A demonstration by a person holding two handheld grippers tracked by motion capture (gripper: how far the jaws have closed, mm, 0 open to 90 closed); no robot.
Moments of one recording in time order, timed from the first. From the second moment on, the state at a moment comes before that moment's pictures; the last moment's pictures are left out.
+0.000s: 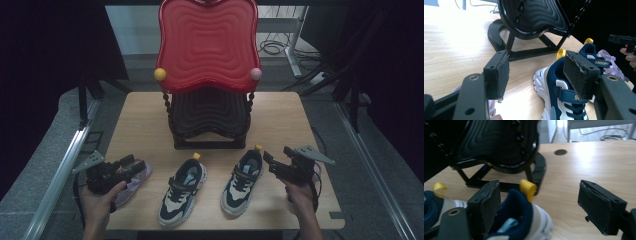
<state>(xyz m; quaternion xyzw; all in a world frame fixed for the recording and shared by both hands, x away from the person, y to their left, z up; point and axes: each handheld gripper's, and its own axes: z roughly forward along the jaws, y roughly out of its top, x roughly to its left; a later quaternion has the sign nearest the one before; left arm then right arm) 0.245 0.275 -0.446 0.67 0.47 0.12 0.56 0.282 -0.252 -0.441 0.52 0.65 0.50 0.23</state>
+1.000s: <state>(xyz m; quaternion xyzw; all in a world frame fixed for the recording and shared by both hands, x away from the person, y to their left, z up) 0.229 0.248 -0.421 0.70 0.47 0.17 0.52 0.286 -0.283 -0.458 0.49 0.69 0.51 0.18</state>
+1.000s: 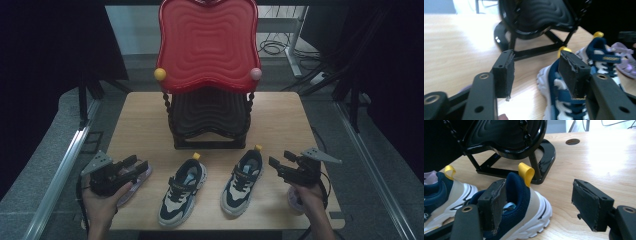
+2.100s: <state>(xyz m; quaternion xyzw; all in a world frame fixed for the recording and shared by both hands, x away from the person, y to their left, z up) 0.195 0.301 -0.472 0.76 0.50 0.16 0.38 0.283 -0.266 -0.469 0.50 0.69 0.48 0.20</state>
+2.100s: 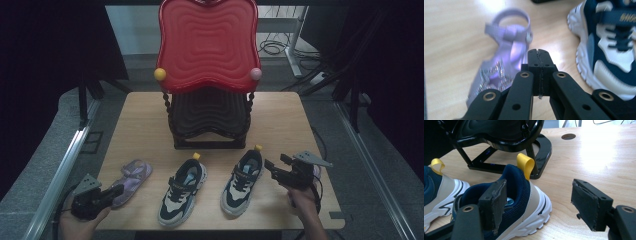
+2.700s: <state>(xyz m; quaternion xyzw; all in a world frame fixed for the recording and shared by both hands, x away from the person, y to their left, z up) 0.193 0.294 -0.511 0.77 0.53 0.12 0.33 0.282 -0.265 -0.473 0.51 0.69 0.47 0.21</state>
